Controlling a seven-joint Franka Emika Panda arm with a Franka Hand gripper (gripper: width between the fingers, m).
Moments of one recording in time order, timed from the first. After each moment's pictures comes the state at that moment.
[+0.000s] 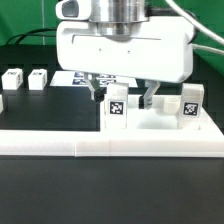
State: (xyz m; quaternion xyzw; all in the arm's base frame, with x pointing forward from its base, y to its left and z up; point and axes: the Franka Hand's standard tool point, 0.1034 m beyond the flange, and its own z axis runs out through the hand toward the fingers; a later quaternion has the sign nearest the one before) arm 0.624 0.015 0.064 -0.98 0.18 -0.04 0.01
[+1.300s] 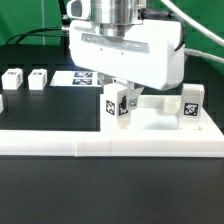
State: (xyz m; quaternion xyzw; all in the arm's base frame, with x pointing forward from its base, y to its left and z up) arm 0.623 0.009 0.061 -0.88 0.48 -0.03 0.02
